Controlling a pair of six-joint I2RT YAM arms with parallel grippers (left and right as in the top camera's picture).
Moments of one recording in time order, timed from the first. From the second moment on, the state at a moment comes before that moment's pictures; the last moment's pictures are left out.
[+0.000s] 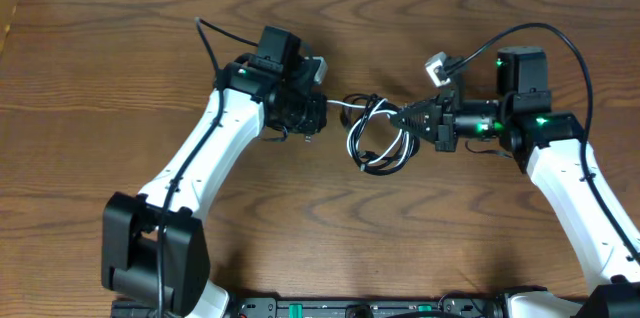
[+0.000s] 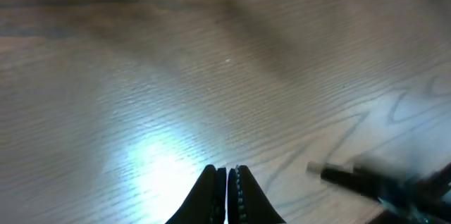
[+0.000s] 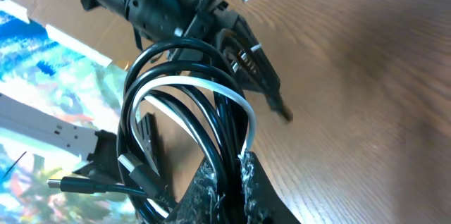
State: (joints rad) left arm -0.35 1.71 1.32 -0.85 0.41 -0.17; right arm 0.12 1.41 1.00 -0.46 -1.13 -0.07
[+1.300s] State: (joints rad) left arm -0.46 1.65 1.41 -0.73 0.67 -0.09; right arm 0.12 1.41 1.00 -0.56 -0.72 0.03
